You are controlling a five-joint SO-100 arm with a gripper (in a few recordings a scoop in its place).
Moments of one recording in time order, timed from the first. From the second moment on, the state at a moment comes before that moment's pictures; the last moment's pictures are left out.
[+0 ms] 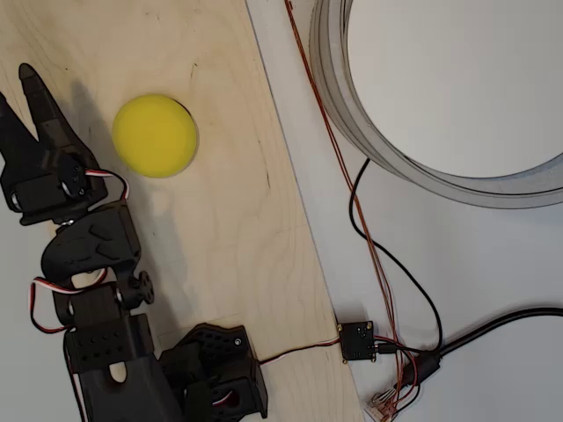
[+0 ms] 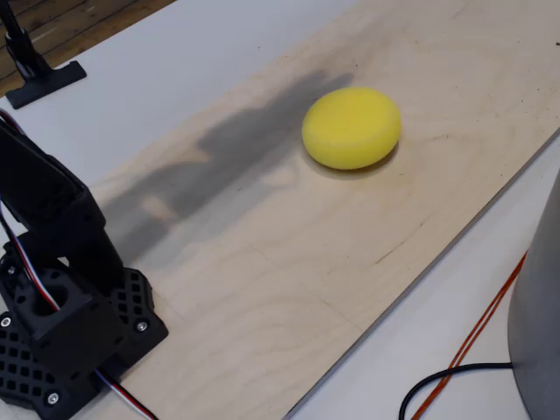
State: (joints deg) arm 90.4 107.8 122.9 -14.3 -3.1
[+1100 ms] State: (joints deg) arm 94.0 102.0 109.3 -5.1 -0.8
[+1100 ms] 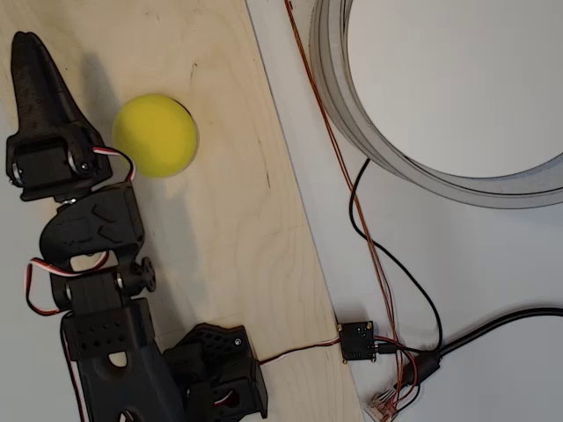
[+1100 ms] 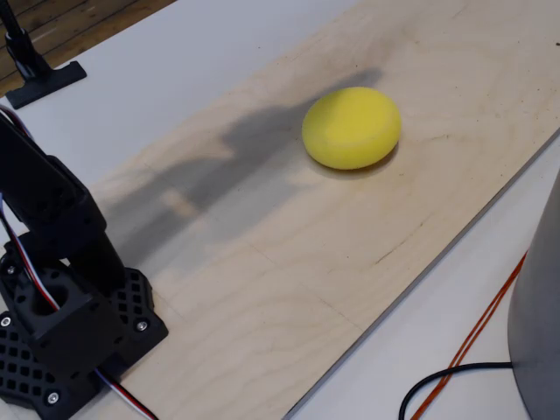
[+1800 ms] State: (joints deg) arm 91.3 102.6 109.8 -4.2 -3.8
